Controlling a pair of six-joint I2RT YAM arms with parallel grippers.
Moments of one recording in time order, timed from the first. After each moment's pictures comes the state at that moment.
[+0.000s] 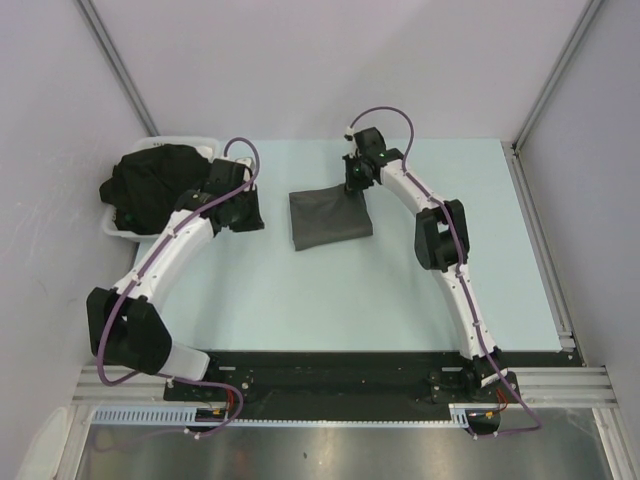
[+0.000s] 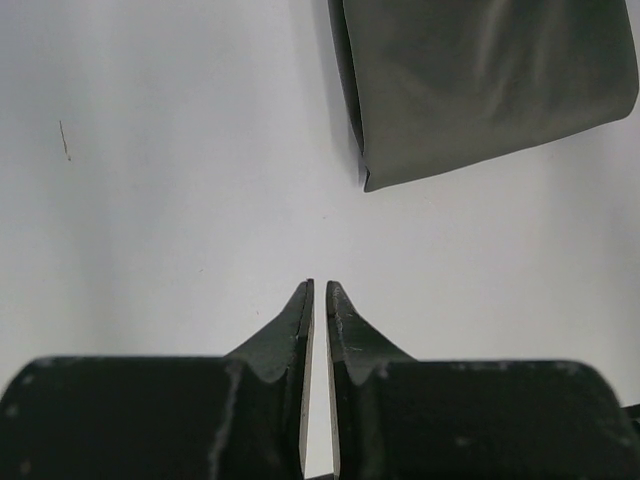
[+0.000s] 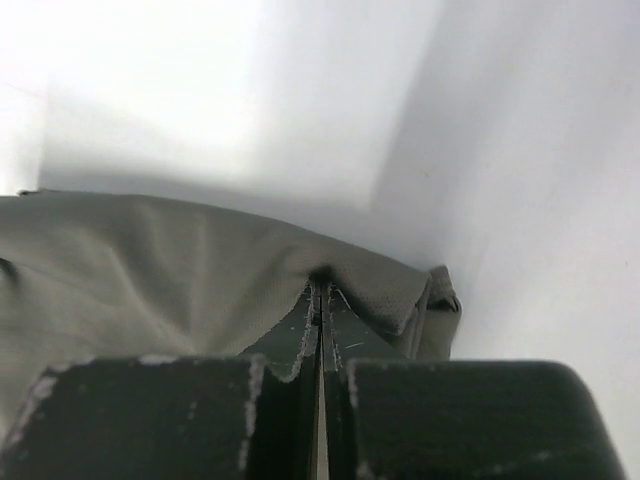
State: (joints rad) left arm -0.29 1.43 1.25 -0.72 0.03 -0.34; right arm 0.41 2.59 2.38 -0.65 -0.17 0.22
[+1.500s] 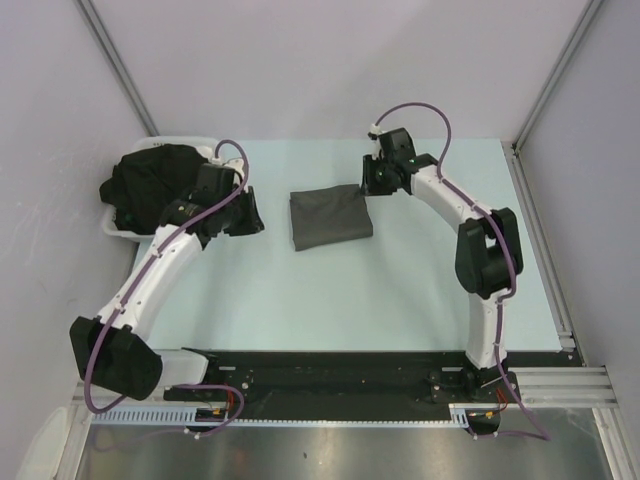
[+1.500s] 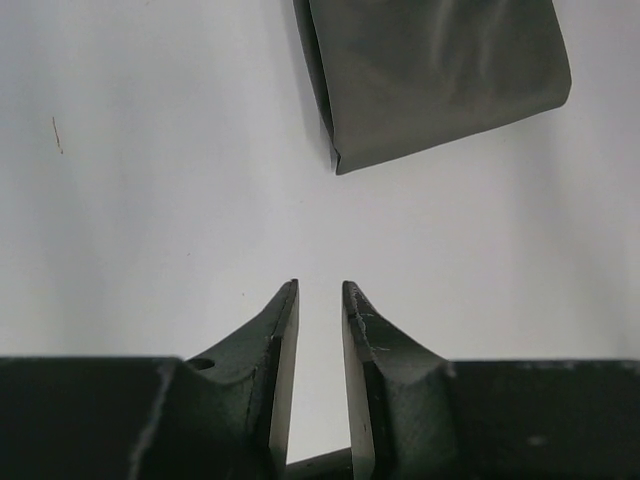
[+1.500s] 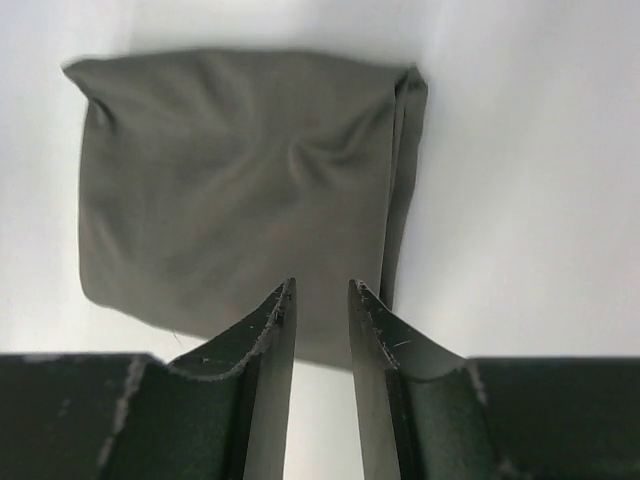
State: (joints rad) left arm -0.29 1.30 1.22 -0.73 0.07 -0.34; right arm 0.39 2.07 1.79 -0.52 -0.16 0.26
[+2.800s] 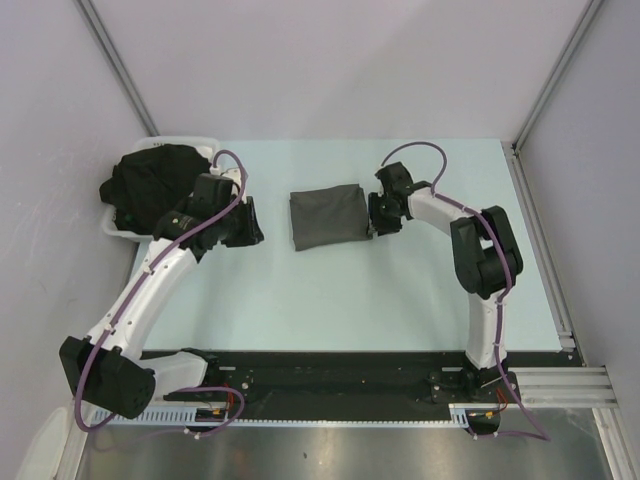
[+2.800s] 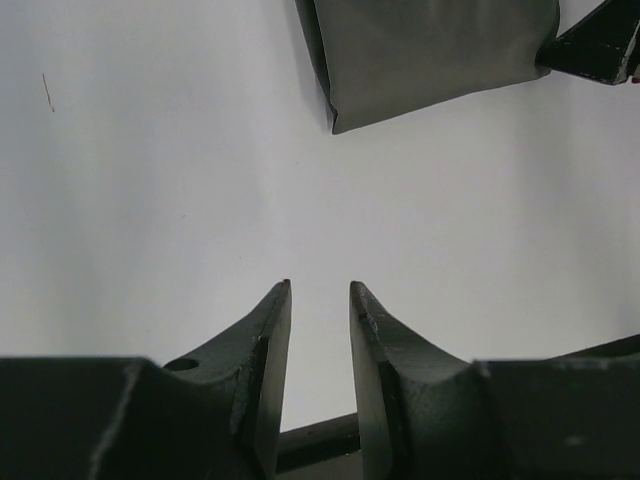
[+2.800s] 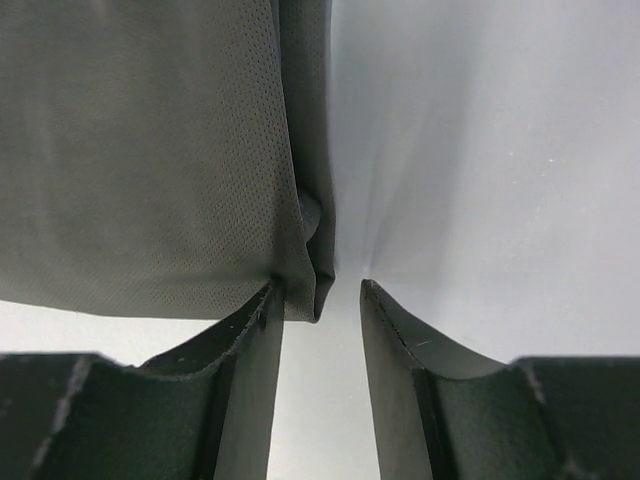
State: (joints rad) left arm -0.33 1.20 1.17 -0.80 0.06 -0.35; right arm 0.40 2.03 1.47 -0.48 -0.12 0.37
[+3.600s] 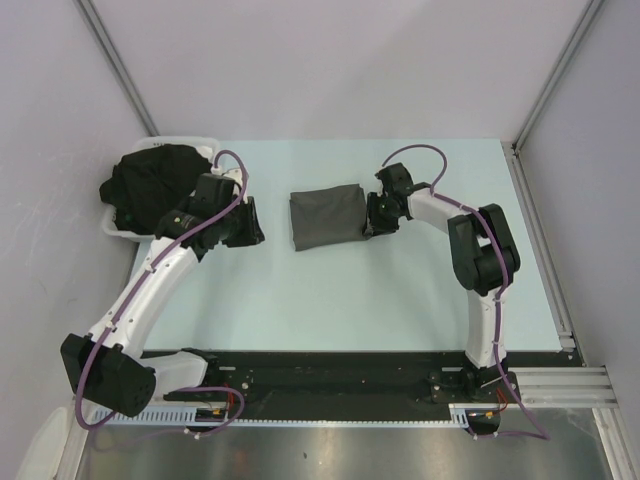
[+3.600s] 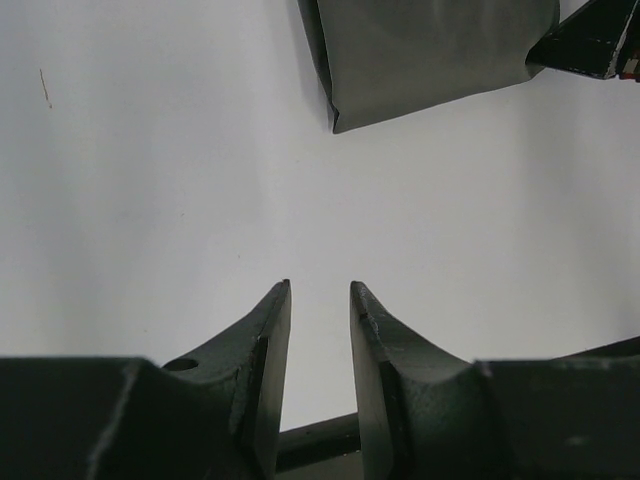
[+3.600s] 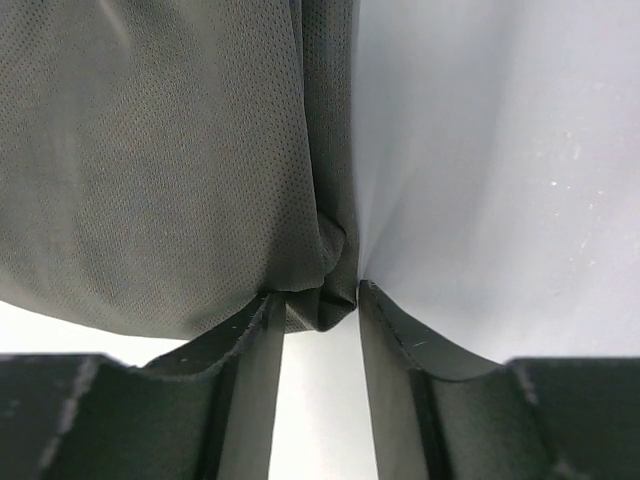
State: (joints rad) left arm -0.33 1.21 1.17 -0.80 0.06 -0.36; right arm 0.39 2.07 1.47 -0.43 -0.20 0.41
